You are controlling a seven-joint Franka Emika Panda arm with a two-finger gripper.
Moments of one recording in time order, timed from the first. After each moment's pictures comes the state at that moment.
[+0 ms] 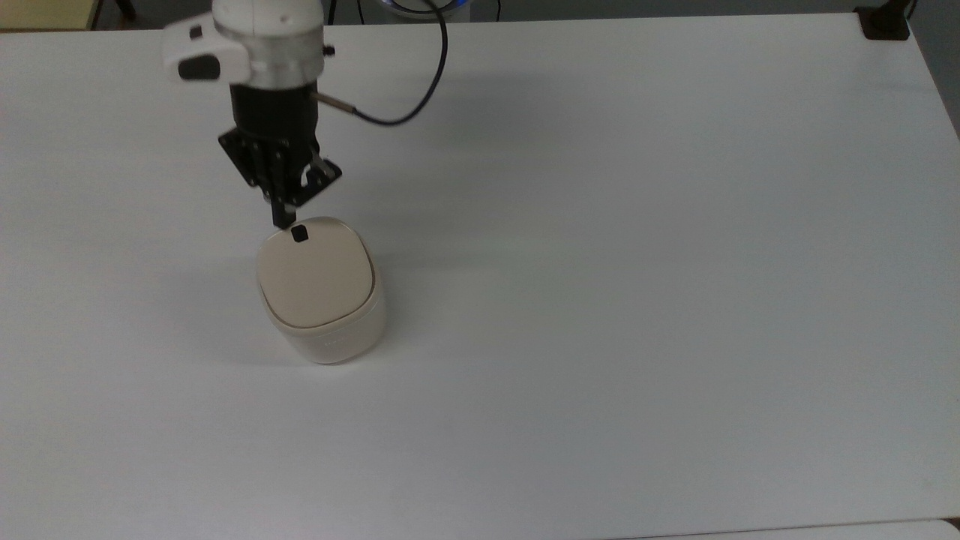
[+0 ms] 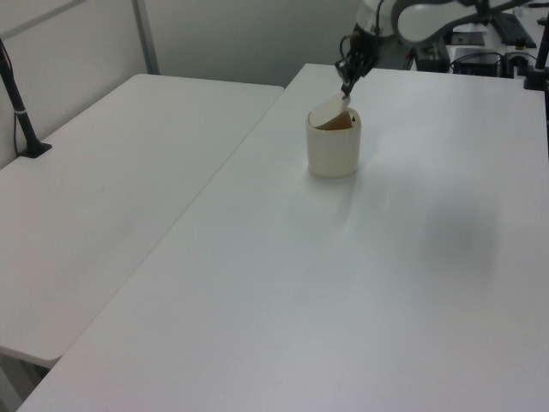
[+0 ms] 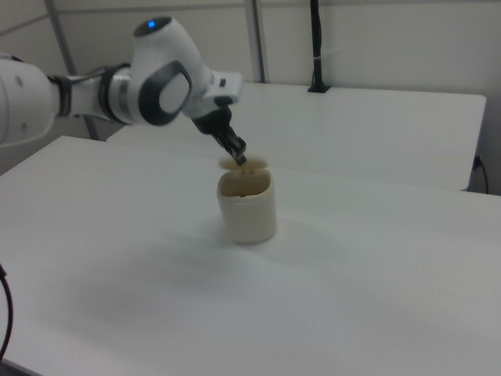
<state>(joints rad) -0.01 0.20 -0.09 -1.72 -0.09 2.32 0.42</state>
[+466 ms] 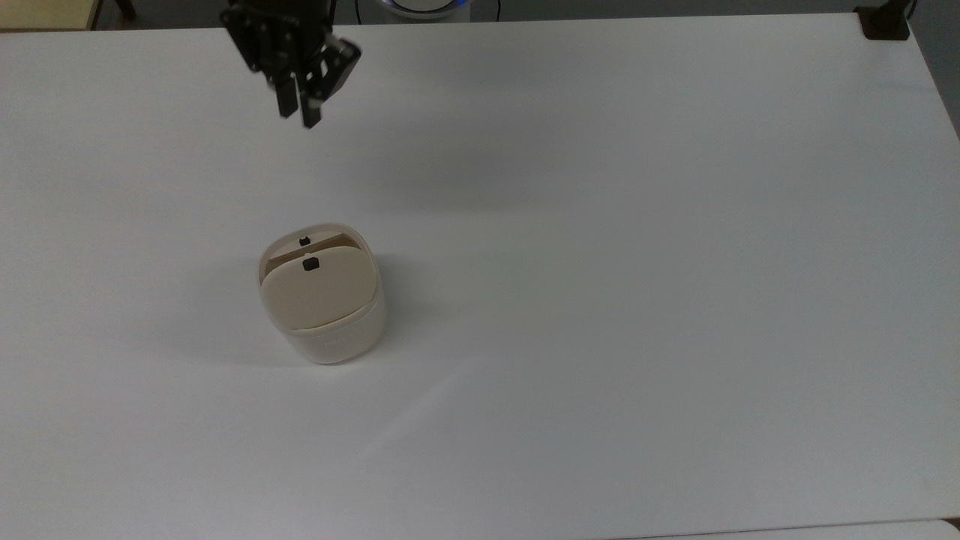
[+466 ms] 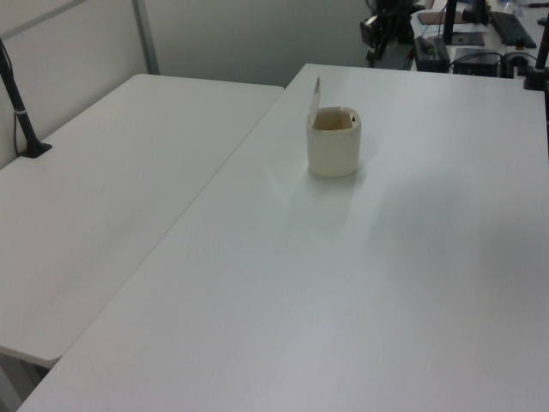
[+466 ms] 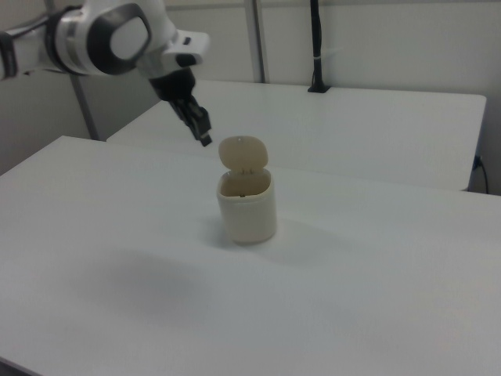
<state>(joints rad) 0.01 0.03 -0.08 -1.68 -0.07 2.00 0.42</state>
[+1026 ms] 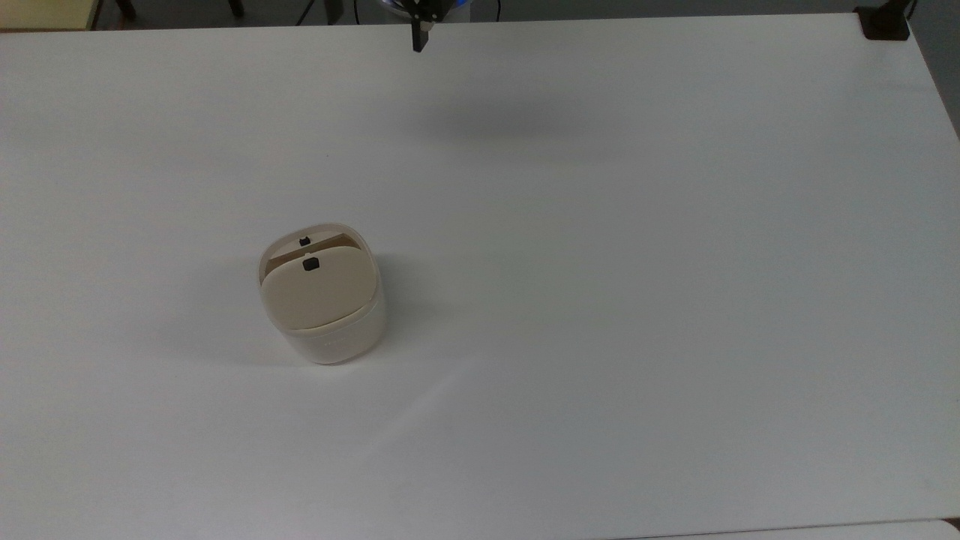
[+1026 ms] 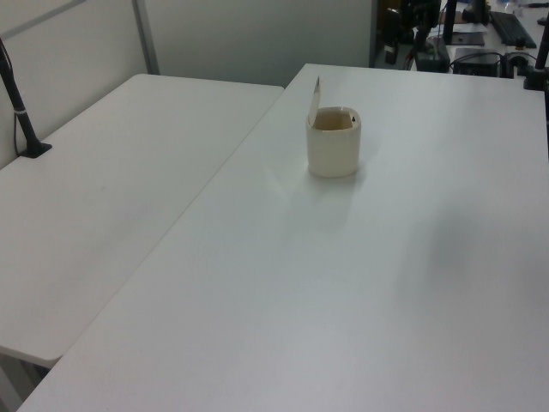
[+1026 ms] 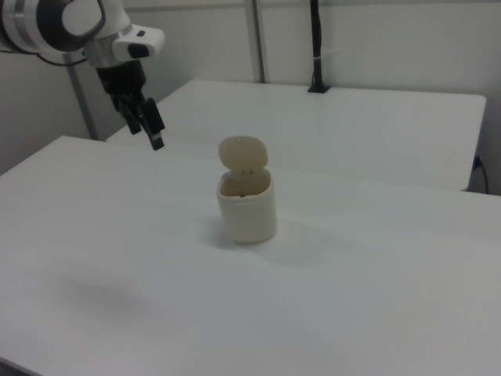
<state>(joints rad) 0.12 -0.07 -0.07 -1.69 -0.04 1.73 0.42</state>
